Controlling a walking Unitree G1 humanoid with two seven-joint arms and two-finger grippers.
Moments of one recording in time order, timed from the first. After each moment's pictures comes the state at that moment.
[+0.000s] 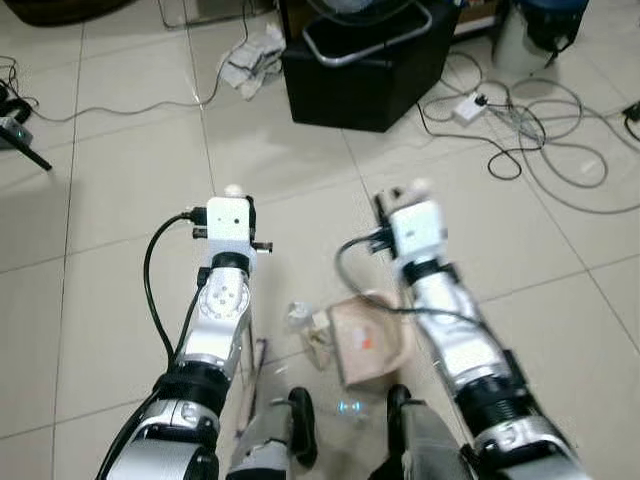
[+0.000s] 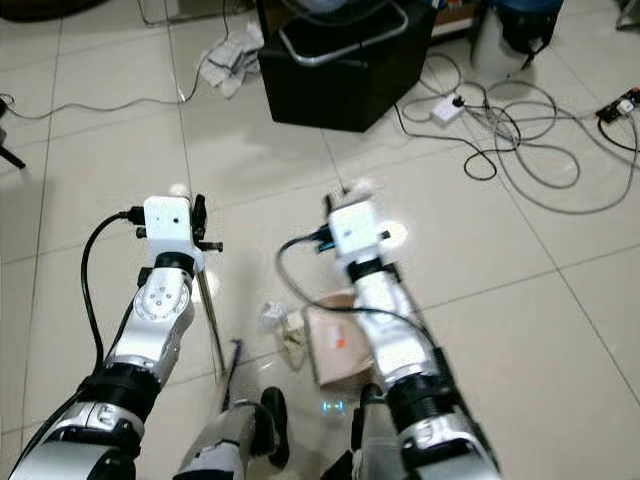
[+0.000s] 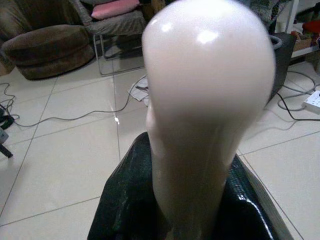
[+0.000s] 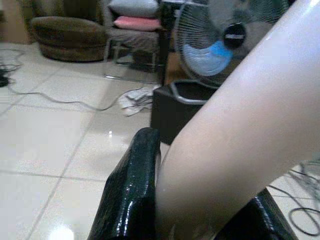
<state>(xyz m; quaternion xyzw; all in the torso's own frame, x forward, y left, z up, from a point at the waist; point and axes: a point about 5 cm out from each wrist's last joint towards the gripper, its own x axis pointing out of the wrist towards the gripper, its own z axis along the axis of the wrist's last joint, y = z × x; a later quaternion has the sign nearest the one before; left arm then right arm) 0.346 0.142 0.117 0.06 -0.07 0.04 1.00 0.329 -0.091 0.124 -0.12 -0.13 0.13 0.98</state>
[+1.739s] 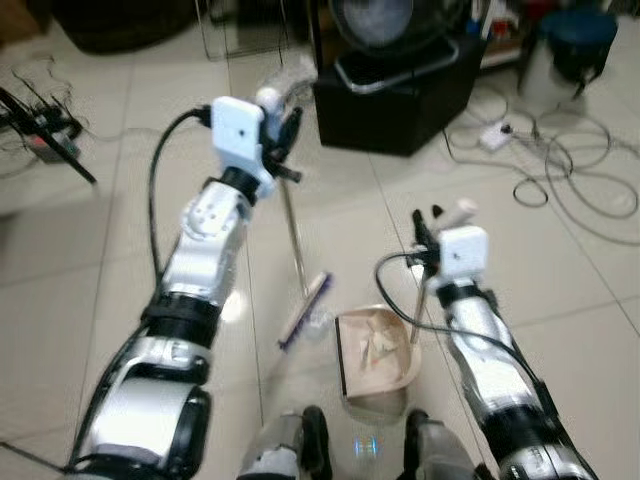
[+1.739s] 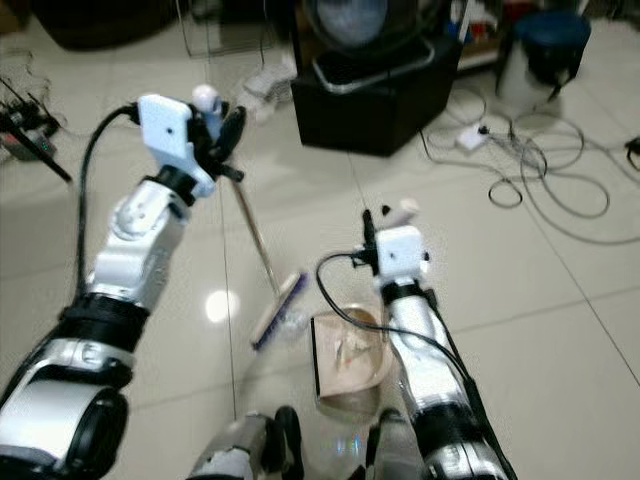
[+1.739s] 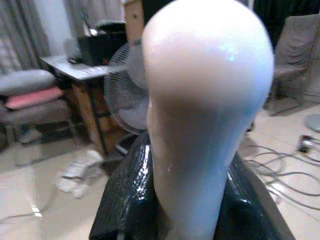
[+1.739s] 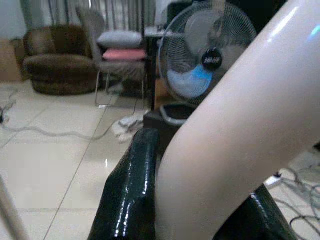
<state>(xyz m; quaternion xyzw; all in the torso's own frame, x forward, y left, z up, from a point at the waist) 0.376 0.131 0.221 0.03 -0.17 -0.19 0.97 0.308 -0.147 0.107 -0.08 -0.14 0.06 0.98</state>
